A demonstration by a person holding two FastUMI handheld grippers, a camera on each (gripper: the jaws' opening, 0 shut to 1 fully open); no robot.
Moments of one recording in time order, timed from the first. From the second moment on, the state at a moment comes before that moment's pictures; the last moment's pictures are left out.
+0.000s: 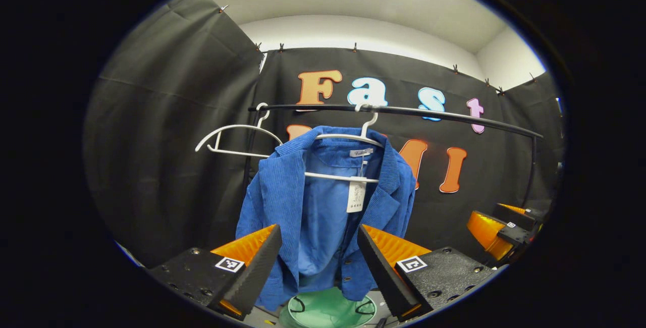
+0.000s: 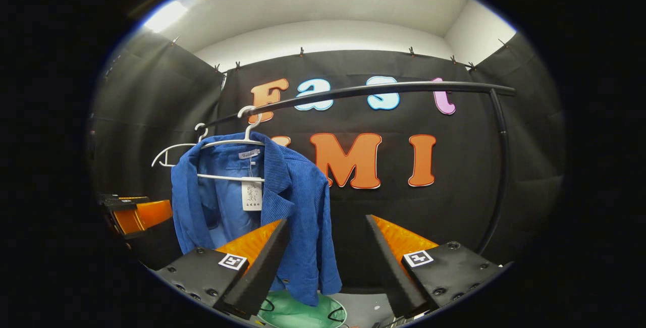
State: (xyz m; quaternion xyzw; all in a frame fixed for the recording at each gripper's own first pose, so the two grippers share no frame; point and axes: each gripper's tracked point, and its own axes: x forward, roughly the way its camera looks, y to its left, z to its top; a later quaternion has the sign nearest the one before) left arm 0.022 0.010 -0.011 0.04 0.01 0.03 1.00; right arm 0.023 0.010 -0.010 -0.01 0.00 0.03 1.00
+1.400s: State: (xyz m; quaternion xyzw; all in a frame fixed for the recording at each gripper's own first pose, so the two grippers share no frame) left arm 0.155 0.094 -0.059 0.04 0.07 0.01 1.00; right arm 0.131 0.107 -0.060 -0.02 0.04 0.03 1.00
